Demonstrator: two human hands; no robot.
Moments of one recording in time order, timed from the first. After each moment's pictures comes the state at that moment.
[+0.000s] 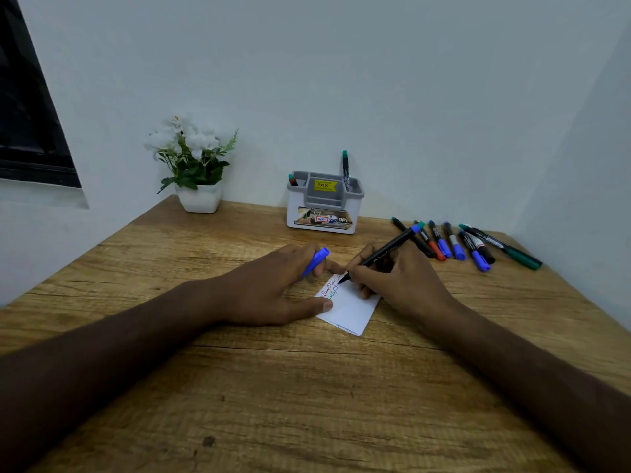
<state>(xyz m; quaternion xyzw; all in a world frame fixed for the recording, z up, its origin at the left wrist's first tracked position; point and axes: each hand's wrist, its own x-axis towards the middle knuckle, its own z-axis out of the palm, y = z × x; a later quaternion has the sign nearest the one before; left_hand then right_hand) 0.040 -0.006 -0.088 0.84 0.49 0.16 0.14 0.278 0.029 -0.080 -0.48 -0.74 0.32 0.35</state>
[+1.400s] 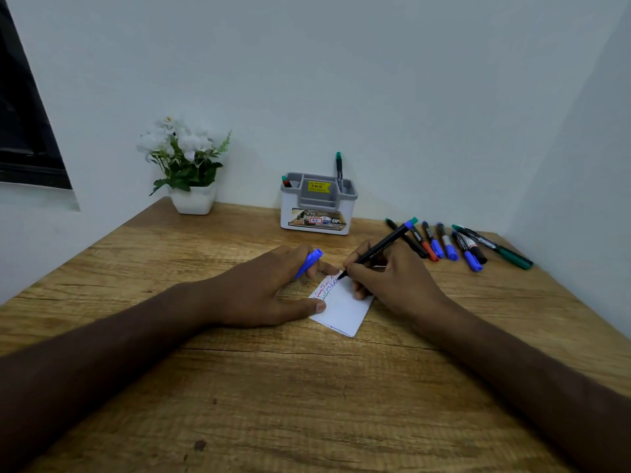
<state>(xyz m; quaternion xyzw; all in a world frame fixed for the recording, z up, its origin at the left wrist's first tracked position) 0.038 -0.003 -0.091 0.84 0.50 0.16 0.13 0.278 0.028 -0.079 -0.48 -0.73 0.32 0.36</state>
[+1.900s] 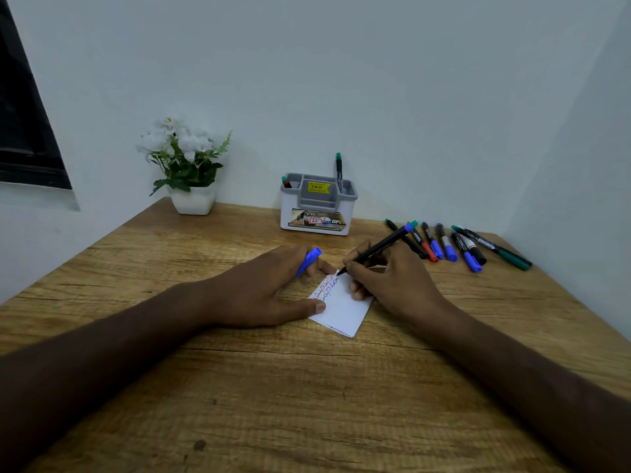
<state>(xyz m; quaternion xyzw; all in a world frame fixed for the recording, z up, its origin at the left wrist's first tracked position) 0.037 -0.003 -0.091 0.84 0.49 0.17 0.13 0.277 0.031 -0.080 -0.49 -0.72 0.34 0.37</state>
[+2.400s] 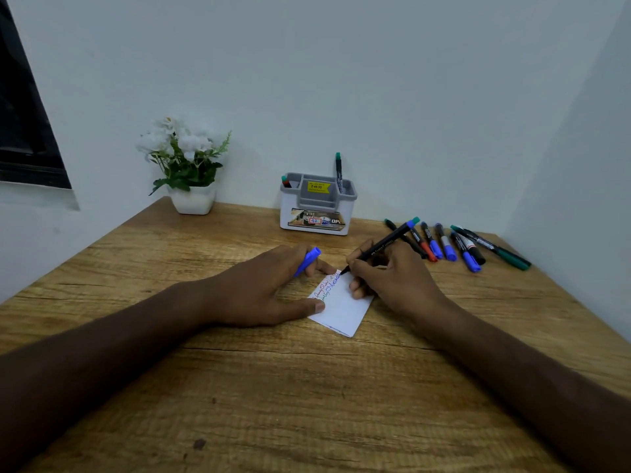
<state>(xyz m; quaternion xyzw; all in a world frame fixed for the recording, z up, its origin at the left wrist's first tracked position) 0.039 -0.004 -0.088 0.85 0.48 0.17 0.14 0.276 0.031 -0.080 -0.50 -0.69 0.37 0.38</state>
